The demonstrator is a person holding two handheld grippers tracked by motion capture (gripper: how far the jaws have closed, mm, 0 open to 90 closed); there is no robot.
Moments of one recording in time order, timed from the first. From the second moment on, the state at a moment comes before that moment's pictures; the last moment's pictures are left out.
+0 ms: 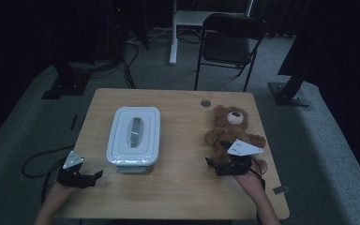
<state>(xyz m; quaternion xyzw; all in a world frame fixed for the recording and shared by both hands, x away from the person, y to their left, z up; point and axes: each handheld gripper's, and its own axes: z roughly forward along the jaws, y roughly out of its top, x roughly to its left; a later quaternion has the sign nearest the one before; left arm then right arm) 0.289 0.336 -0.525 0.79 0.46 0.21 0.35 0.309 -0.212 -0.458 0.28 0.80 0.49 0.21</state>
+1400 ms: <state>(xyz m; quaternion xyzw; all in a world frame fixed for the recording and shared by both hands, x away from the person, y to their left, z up) 0.372 0.317 -0.505 0.78 0.46 0.21 0.36 0.427 -0.052 -0.494 0.39 0.80 0.42 0.17</state>
